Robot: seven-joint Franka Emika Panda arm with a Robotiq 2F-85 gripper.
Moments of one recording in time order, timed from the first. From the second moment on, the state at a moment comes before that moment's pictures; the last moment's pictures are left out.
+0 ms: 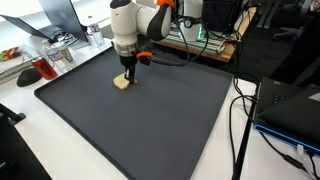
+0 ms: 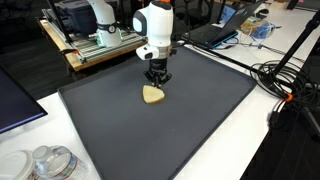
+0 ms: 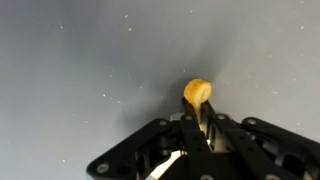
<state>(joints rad) 0.21 0.52 -0.27 -2.20 0.05 2.77 0.96</state>
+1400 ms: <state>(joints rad) 0.21 0.44 -0.20 -2.36 -0.01 3.09 0.44</state>
